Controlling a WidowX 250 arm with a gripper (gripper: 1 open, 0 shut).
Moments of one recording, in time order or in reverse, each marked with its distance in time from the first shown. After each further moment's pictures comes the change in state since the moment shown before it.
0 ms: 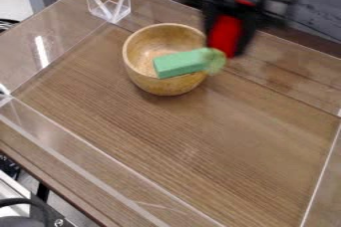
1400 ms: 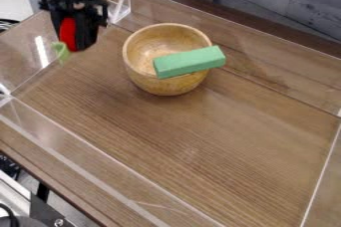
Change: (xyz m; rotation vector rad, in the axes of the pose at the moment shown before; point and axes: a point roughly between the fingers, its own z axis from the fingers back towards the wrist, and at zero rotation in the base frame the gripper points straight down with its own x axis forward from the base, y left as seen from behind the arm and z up) arm 0.009 0.183 -0.071 -0.009 0.117 -0.021
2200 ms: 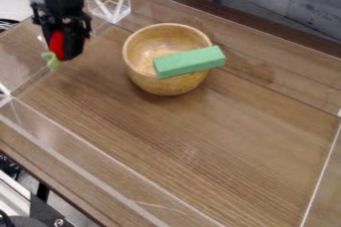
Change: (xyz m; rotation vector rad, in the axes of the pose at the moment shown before) arm 0.029 0.042 -0.042 -0.018 0.007 -0.013
